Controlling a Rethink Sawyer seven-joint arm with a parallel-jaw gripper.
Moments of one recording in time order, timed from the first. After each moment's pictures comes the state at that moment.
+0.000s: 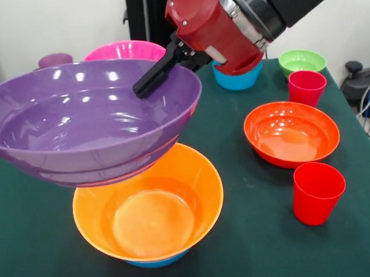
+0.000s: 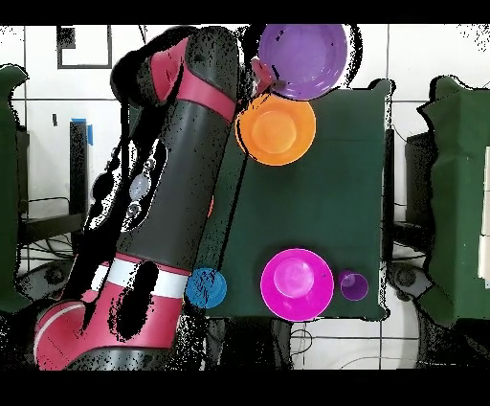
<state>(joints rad) 0.17 -0.13 -0.83 0.60 -0.04 1.05 1.32</state>
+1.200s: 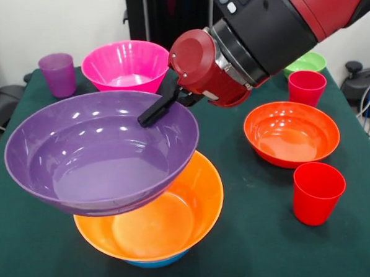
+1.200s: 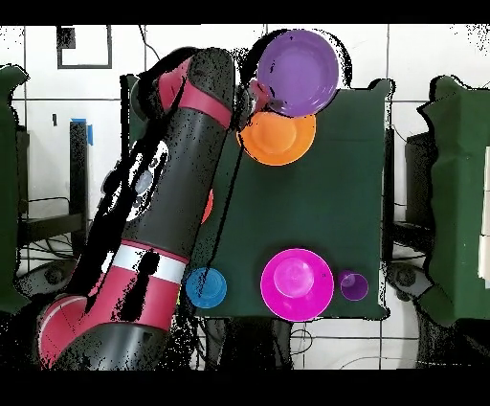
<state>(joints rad) 0.19 -0.07 -0.82 0.64 -0.07 1.04 1.32</state>
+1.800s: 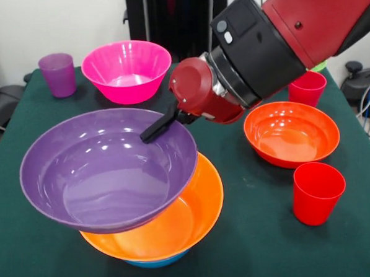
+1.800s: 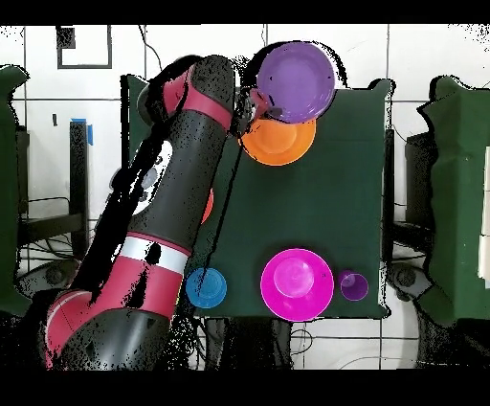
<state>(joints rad) 0.19 -0.03 -0.82 0.64 -0.07 1.04 1.32</state>
